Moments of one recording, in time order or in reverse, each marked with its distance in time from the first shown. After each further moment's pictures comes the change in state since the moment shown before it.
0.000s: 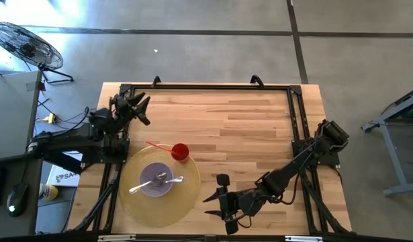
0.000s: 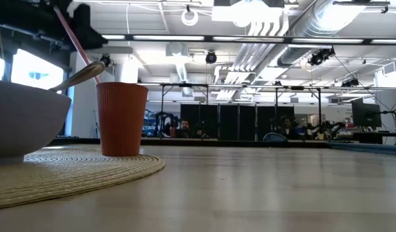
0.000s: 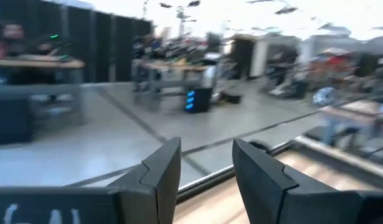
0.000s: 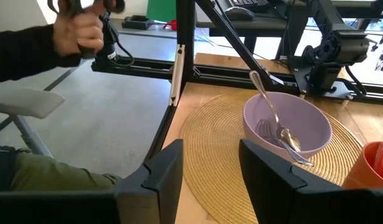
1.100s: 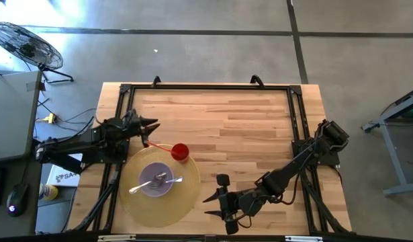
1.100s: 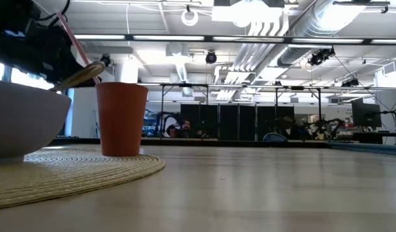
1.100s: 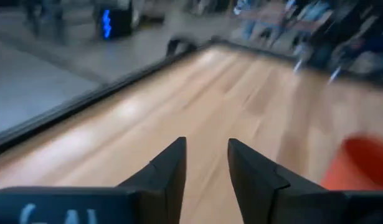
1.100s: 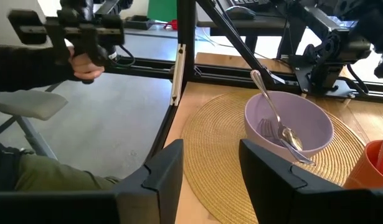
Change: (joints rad) left arm 0.008 -0.222 -0.210 -0.359 0.403 -0.104; right arm 0.000 0.000 0.000 -0.002 -0.005 0.008
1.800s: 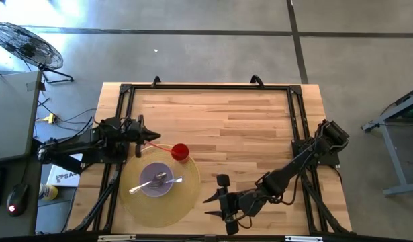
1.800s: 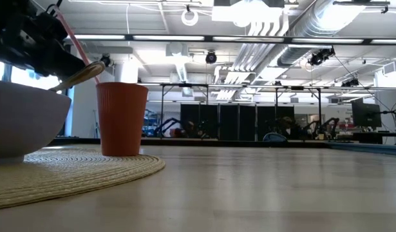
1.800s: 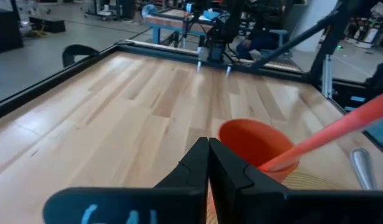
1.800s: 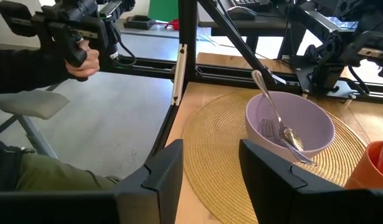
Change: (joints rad) left arm 0.000 -0.061 -0.011 0.008 0.397 0.051; right arm 0.002 0.000 0.000 0.000 0.001 -0.003
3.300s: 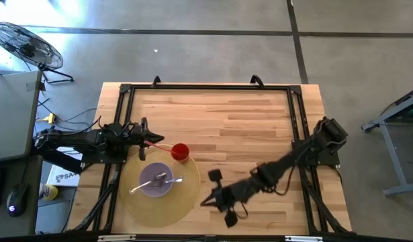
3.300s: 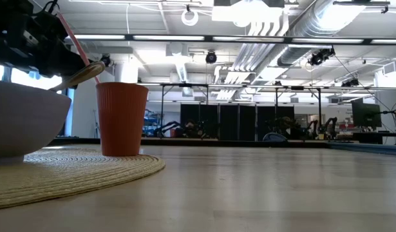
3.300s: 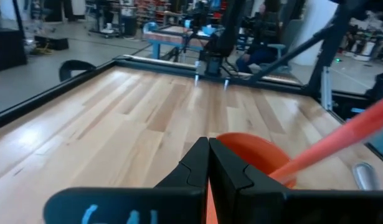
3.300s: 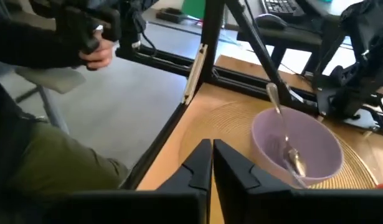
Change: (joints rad) left arm -0.201 0.120 -0.076 0.269 -0.210 -0.026; right arm -0.077 -0.007 0.000 0.010 -0.186 -0.181
